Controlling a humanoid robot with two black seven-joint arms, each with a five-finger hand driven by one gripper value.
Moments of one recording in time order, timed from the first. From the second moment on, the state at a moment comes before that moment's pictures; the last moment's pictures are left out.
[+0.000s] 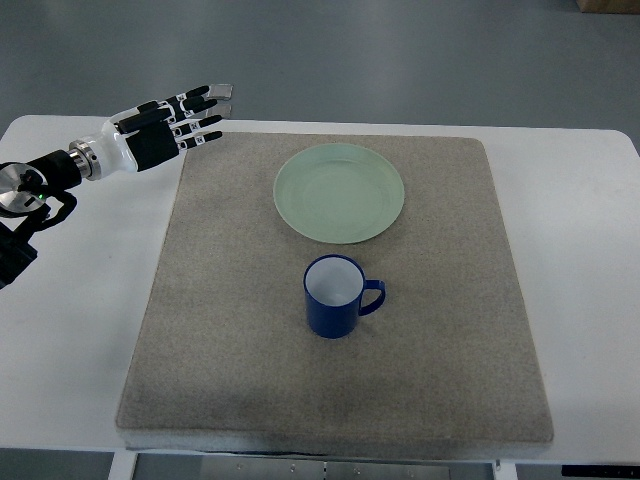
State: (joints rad) left arm -0.89 0.37 -0.81 -0.48 -0.06 -0.61 0.30; right arm -0.01 0.00 0.03 0.11 -0.03 0.18 0.22
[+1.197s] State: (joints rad) left arm -0.87 0.51 -0.88 -0.52 0.02 -0.61 0.28; right arm -0.01 0.00 0.03 0.11 -0.03 0.18 0.22
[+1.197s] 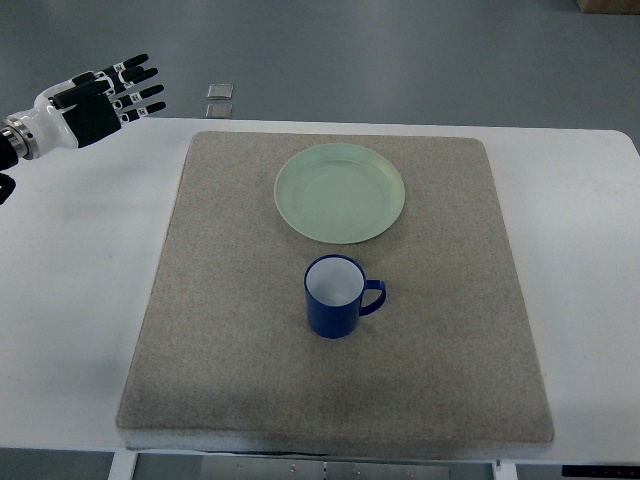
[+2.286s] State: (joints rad) left arm -0.54 0.53 -0.89 -1.09 0.52 -0.61 -0.05; right arm -0.01 0.00 0.03 0.11 -0.03 0.18 0.22
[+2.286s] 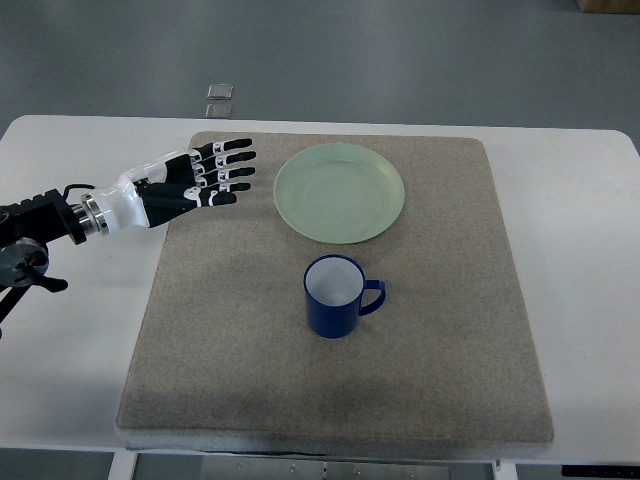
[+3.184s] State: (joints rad) left arm -0.42 0.39 -0.87 -1.15 0.90 -0.61 -0.25; right arm -0.01 0.00 0.03 0.11 -0.03 0.18 0.22
